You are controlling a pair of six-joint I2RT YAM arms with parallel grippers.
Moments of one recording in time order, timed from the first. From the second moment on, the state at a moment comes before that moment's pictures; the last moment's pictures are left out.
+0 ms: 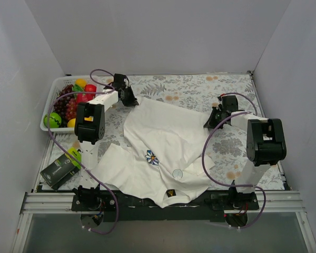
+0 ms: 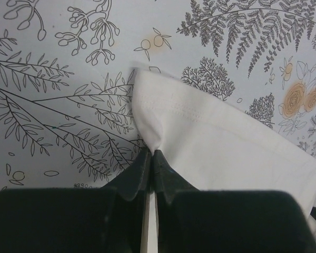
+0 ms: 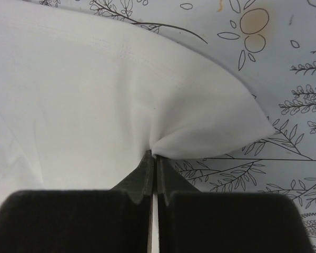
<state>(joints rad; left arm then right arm) -0.21 2.30 1.78 -0.37 0.24 -0.57 0.08 1.77 0.98 -0.20 -0.30 0.39</state>
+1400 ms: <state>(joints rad) -0.21 1.15 1.85 -0.27 0.33 -0.45 0.11 1.01 1.78 -0.48 -0.43 0.35</state>
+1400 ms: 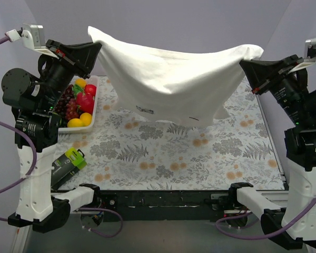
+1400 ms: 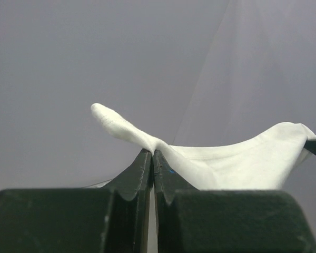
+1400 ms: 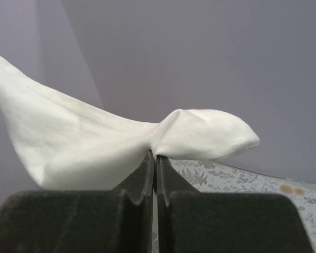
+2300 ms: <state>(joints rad) -0.21 1.31 1.82 -0.33 0.25 -0.44 0.11 1.15 1.69 -0.44 -0.39 0.33</state>
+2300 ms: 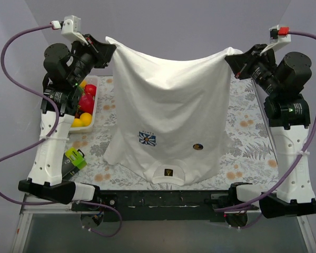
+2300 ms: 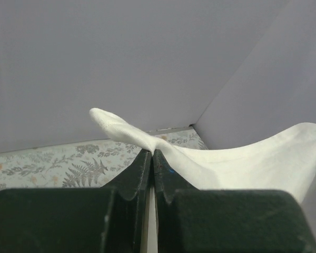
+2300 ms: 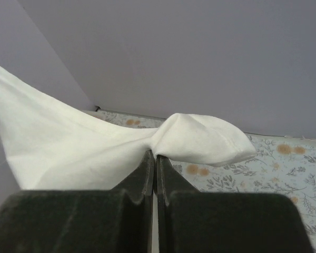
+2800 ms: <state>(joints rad) -0.21 1.26 1.86 -0.34 0.25 -0.43 0.11 1.11 1.81 -0.42 -0.42 0.34</state>
